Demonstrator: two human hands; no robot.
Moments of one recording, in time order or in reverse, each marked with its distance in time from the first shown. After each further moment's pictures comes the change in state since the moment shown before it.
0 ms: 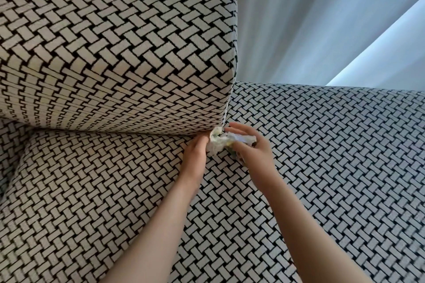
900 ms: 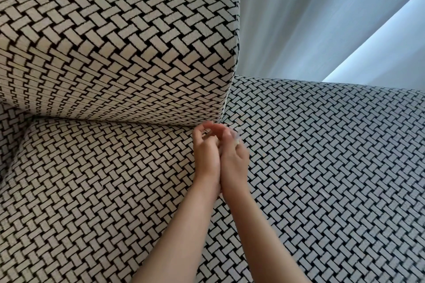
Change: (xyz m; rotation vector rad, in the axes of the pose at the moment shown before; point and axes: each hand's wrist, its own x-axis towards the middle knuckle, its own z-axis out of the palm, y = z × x) left_hand -0.033 0.012 0.025 -0.420 0.055 -0.109; right_hand -0.042 0.002 0.055 -0.007 0.224 -0.047
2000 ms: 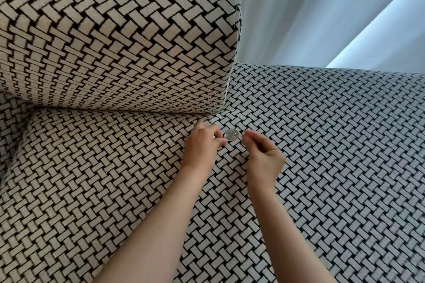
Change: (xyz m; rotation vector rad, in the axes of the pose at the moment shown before) left_hand 0.016 -0.013 -0.034 1.317 0.000 0.457; right_hand 0.002 0.033 -0.039 0.029 0.368 -0.041
